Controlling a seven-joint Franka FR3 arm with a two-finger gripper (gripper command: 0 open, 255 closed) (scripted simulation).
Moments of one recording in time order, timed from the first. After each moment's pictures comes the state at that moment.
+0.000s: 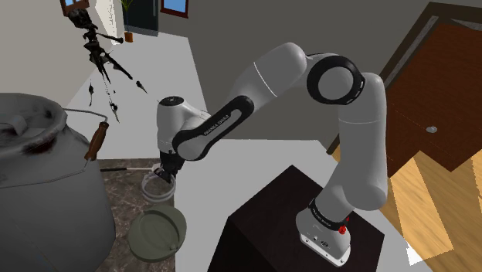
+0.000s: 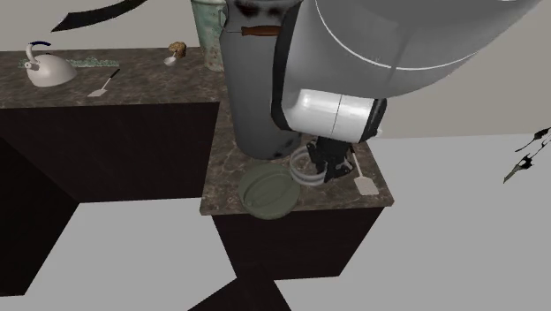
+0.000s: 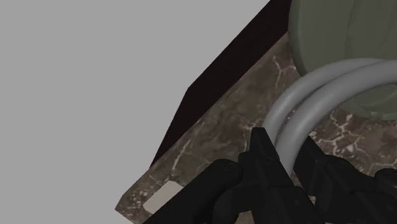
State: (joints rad) arm 0.33 0.55 0.26 -1.96 -0.18 2.46 0.50
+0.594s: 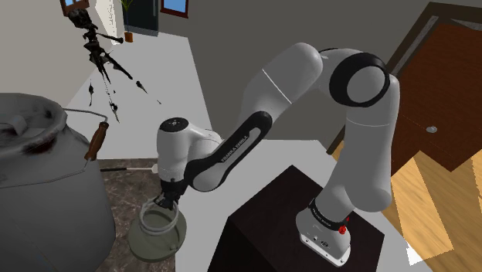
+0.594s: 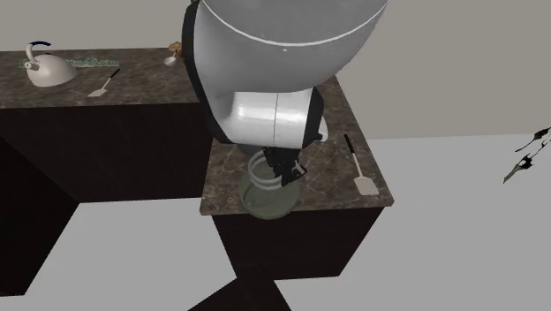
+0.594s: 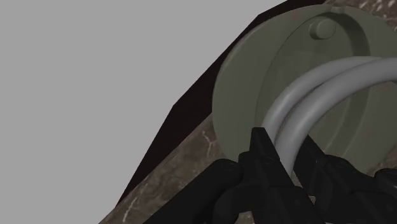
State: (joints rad) arm 0.46 0.45 0.31 -2.15 -0.18 2.55 0.69
